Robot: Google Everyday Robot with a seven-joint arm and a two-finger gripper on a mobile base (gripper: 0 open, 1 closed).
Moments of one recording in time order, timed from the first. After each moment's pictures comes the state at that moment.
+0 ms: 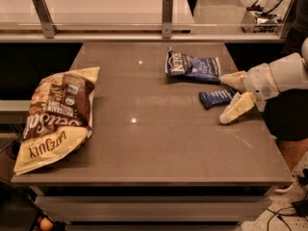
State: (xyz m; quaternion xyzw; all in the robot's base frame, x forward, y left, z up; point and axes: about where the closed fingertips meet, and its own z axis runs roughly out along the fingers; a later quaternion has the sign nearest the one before) arm 0.596 -0.209 0.813 -0.54 0.72 0.26 0.34
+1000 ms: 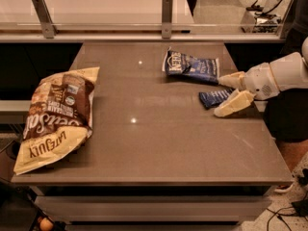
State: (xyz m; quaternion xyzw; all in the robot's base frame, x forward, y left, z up) arm 0.599 -0.209 0.810 -0.53 0.73 0.26 0.34
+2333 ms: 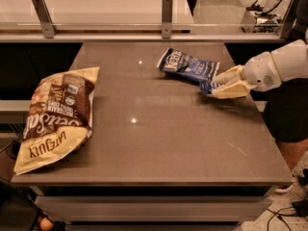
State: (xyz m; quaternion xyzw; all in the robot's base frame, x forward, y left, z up) arm 0.591 -0.196 0.848 -0.55 0.72 0.26 0.34
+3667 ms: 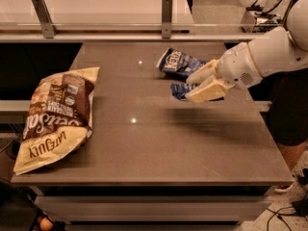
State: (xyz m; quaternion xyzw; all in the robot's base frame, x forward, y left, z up) arm 0.538 -0.107 0.896 -0.61 0.68 0.23 0.35
